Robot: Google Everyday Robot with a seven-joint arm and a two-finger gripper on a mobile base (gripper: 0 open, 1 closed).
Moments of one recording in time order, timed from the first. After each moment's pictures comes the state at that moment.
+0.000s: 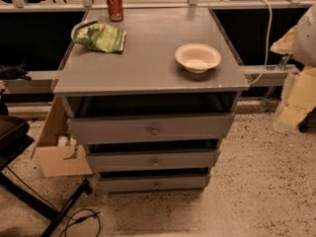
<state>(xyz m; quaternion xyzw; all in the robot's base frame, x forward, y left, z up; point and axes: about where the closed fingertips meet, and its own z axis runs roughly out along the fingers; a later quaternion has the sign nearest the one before) 0.438 -0.217 0.977 -0.60 0.78 -0.03 0.16</state>
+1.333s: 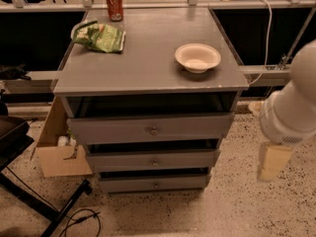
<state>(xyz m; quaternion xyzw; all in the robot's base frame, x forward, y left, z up) 0.435 -0.232 0.821 -0.66 0.74 -0.09 0.12</state>
